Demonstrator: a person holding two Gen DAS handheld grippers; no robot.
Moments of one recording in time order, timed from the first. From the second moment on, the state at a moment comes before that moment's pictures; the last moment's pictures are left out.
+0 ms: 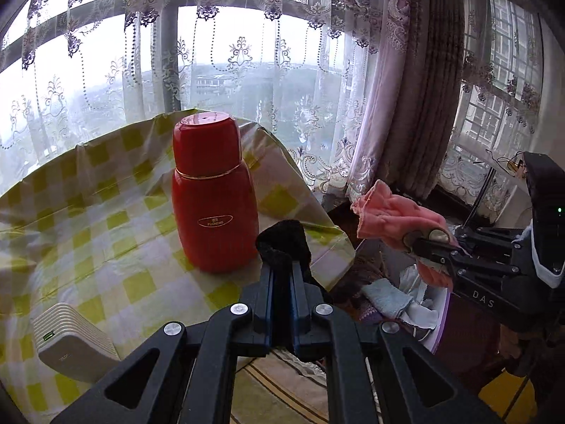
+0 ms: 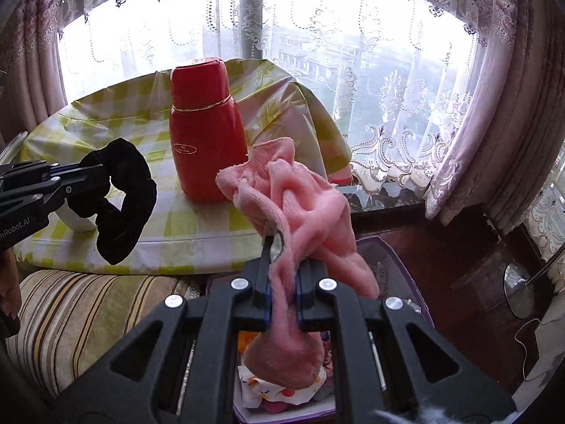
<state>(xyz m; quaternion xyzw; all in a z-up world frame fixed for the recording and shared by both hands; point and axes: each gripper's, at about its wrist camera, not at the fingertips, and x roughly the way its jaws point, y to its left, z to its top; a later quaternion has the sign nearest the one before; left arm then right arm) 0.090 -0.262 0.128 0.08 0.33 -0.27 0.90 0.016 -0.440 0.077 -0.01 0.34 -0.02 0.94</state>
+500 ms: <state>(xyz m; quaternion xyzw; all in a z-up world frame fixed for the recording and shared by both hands) 0.061 -0.357 0.075 0.10 0.38 -0.30 0.87 -0.006 -0.501 0.054 0.03 0.36 -0.10 0.93</state>
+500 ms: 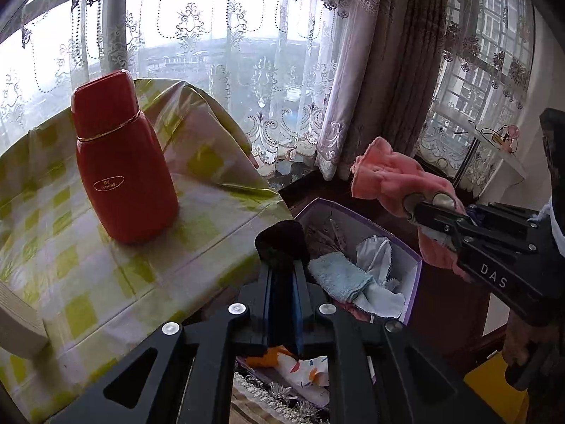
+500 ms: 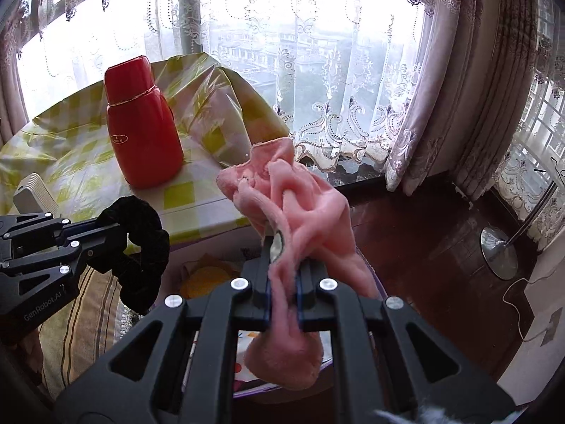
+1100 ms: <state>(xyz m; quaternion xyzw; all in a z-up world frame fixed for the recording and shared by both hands) 0.033 -0.340 0.040 0.06 0.44 -0.25 0.86 -0.037 -0.499 0.026 0.05 0.37 -0.14 0.92</state>
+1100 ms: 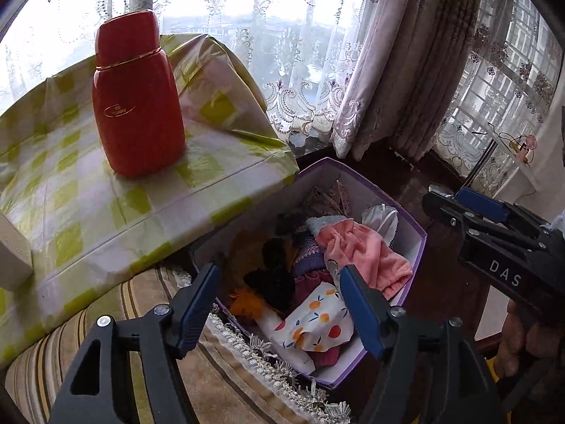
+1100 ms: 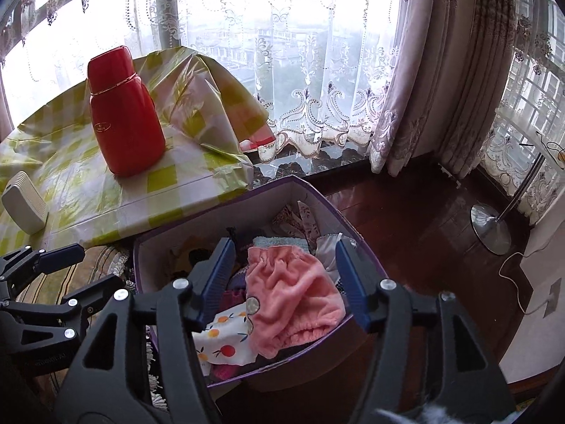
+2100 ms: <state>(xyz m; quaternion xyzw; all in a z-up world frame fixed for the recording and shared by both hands) 0.020 -0.330 -0.003 0.05 0.51 -0.22 0.83 -0.053 -0.493 -0.003 0.05 0.41 -0.13 0.90</state>
